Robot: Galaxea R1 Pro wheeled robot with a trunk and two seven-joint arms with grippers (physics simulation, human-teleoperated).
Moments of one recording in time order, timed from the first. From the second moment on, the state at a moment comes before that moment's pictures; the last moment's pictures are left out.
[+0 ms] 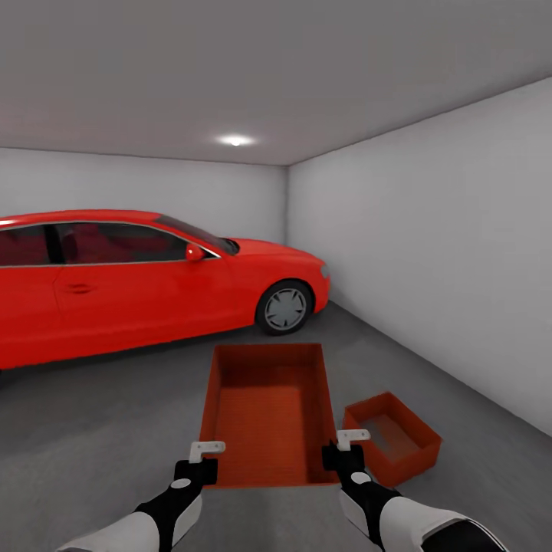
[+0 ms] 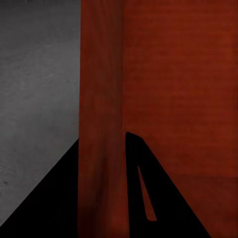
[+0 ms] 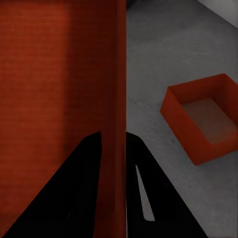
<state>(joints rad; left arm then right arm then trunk) -0.65 -0.09 -0.12 -0.11 0.10 -0.14 0.18 -0.72 0.13 0.28 0.01 -0.19 -0.32 -0.16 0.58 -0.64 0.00</state>
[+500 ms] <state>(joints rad) -0.65 -0.09 -0.12 -0.10 0.11 -0.14 0.18 -0.72 0.13 0.28 0.01 -0.19 -0.32 -0.16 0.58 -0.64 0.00</state>
